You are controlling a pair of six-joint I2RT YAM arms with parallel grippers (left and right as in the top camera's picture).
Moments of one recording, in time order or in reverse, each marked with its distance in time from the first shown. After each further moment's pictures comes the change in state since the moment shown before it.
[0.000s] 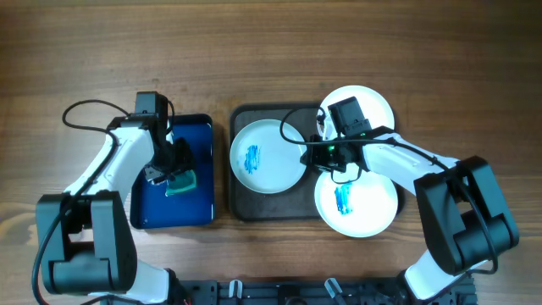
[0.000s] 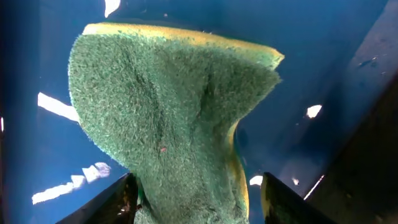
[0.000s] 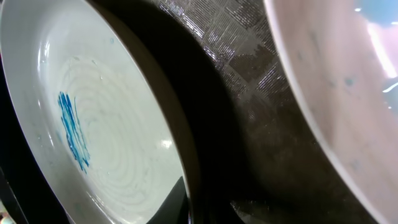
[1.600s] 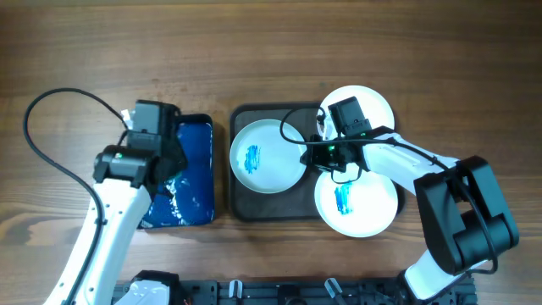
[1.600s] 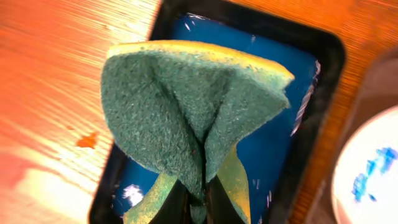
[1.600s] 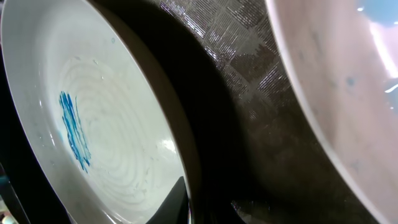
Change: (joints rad) left arm -0.184 -0.449 0.004 -0.135 -0.366 -0.130; right arm 0.000 0.000 0.000 0.001 -0.006 0.000
